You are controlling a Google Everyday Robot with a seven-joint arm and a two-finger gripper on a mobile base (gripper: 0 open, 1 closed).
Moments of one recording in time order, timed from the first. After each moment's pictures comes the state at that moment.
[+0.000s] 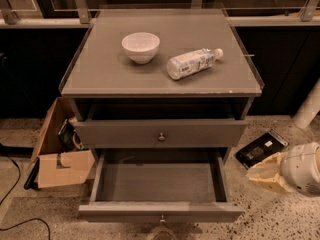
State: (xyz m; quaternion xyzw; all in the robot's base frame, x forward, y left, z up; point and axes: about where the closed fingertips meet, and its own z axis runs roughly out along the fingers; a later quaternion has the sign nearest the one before) arm 0.377 -0.240 0.760 -0.49 0.81 0.13 0.29
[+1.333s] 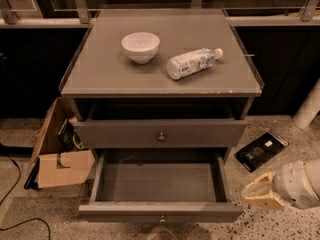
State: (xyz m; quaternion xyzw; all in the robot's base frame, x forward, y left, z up) arm 0.362 -0.244 0.687 -0.49 0.80 0.24 0.25
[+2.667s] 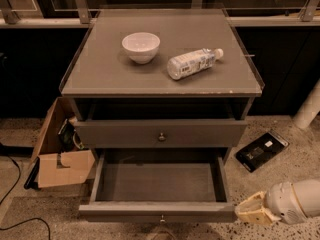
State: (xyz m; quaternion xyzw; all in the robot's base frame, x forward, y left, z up) arm 0.352 -0.247 0.605 -0.44 0.81 0.32 0.23
